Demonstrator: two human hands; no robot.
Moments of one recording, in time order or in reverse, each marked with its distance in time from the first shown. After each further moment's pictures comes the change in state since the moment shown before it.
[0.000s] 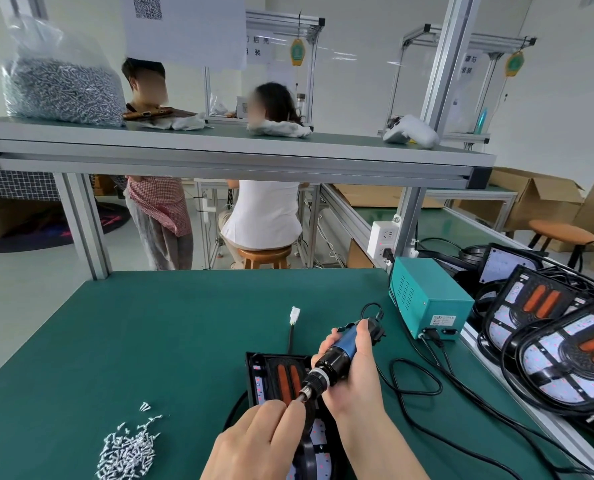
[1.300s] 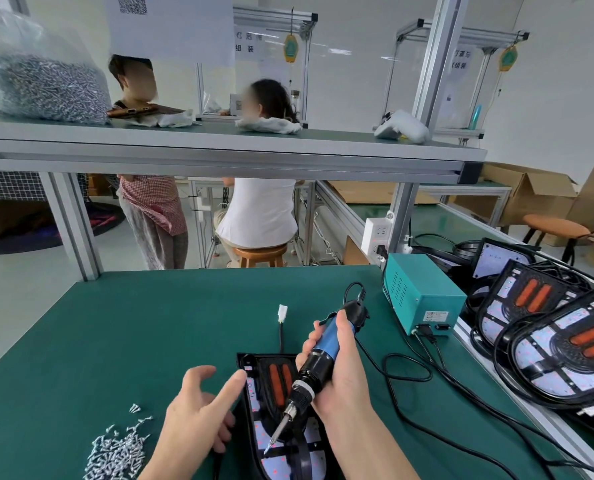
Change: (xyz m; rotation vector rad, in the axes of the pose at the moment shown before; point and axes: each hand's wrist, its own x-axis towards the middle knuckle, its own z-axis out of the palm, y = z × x) left_hand -0.004 -0.072 0.027 -0.781 -0.263 -1.105; right_hand -0.009 0.004 0.004 -0.095 -0.064 0.033
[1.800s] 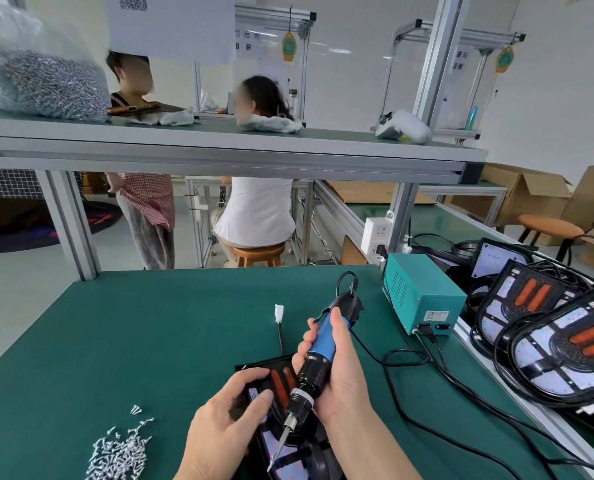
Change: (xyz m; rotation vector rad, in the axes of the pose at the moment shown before) left_hand -0.013 0.002 0.020 0.045 -0.133 0.199; right_hand -0.002 0.004 0.005 -0.045 -0.090 0.040
